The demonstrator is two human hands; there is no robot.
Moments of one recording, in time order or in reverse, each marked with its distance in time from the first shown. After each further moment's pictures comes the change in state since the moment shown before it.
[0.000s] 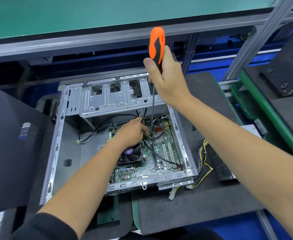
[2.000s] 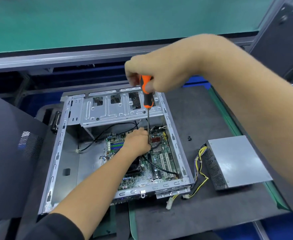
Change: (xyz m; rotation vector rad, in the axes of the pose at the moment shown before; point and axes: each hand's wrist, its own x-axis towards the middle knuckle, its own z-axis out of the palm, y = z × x) left_hand 0.014 0.022 0.013 0.201 0.034 -0.119; right_hand 0.060 -0.118 -0.055 -0.856 -1.037 -0.113
